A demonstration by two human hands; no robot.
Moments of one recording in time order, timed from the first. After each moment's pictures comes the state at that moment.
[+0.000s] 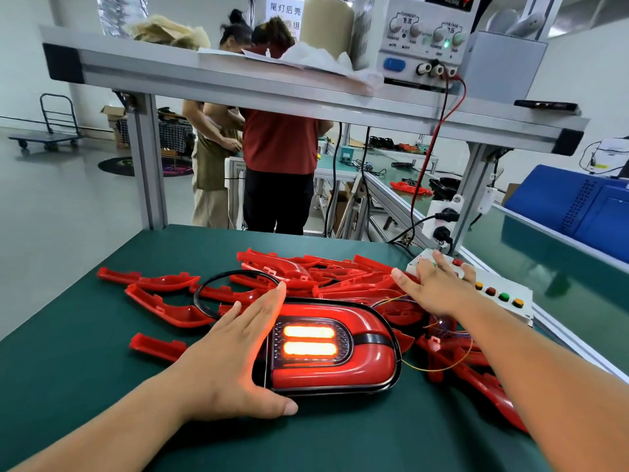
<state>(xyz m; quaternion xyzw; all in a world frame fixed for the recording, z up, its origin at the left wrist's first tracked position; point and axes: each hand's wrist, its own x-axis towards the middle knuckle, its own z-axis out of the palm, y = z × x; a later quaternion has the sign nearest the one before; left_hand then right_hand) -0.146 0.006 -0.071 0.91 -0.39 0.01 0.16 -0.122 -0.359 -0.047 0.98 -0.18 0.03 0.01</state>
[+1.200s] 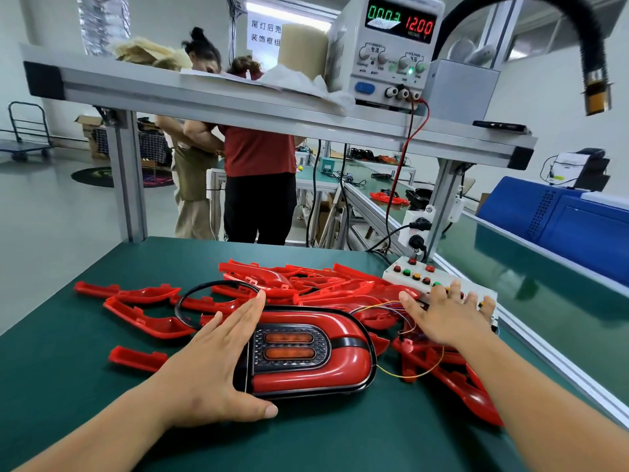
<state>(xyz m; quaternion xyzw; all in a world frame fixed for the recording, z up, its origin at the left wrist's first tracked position) -0.146 0.006 -0.072 0.90 -0.40 0.02 0.15 -0.174 -0.371 -0.055 0.94 -0.35 0.01 0.04</state>
